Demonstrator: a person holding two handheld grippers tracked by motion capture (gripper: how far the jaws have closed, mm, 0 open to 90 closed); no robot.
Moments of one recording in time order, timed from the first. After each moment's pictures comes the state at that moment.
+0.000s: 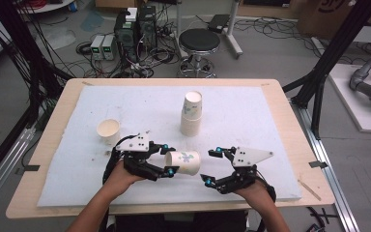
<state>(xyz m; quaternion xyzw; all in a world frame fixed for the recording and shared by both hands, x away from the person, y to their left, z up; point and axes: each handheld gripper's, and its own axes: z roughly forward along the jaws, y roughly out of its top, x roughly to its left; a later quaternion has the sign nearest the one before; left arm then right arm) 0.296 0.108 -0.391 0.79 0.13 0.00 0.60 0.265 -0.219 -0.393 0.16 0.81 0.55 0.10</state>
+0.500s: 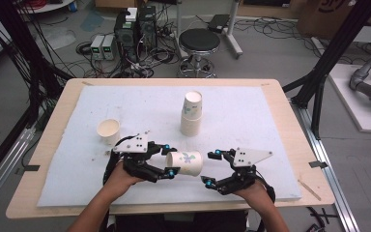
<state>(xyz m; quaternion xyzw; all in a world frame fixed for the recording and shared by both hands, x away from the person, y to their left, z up) 0.289 0.104 -0.384 0.77 0.11 0.00 0.62 0.268 -0.220 -0.401 0.16 0.81 0.56 0.07</state>
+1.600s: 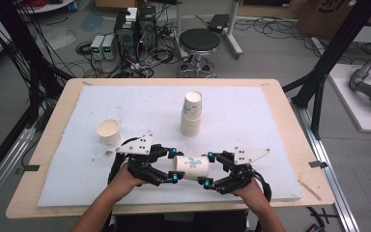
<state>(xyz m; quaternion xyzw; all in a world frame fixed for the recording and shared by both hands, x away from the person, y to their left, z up) 0.290 0.095 -0.389 0.75 0.08 -0.05 0.65 0.276 -0.216 -0.411 0.14 0.77 0.62 -0.02</state>
